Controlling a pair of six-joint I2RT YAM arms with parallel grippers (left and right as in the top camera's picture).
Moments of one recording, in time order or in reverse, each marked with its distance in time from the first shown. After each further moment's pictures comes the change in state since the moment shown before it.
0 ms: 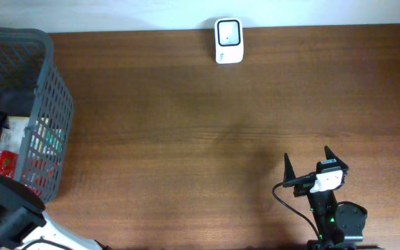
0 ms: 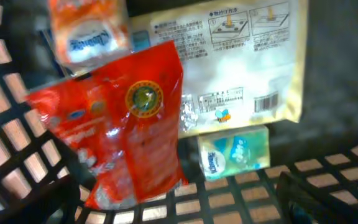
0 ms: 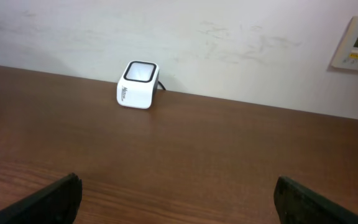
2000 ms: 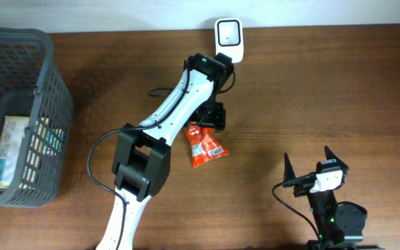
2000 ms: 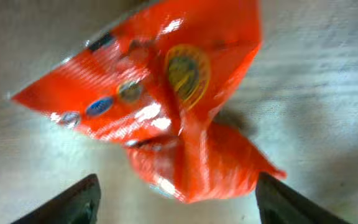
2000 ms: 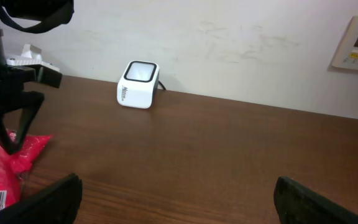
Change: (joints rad) left arm -1.317 0.348 0.198 -0.072 0.026 0.120; right arm 0.000 0.001 0.000 0.000 0.000 0.000
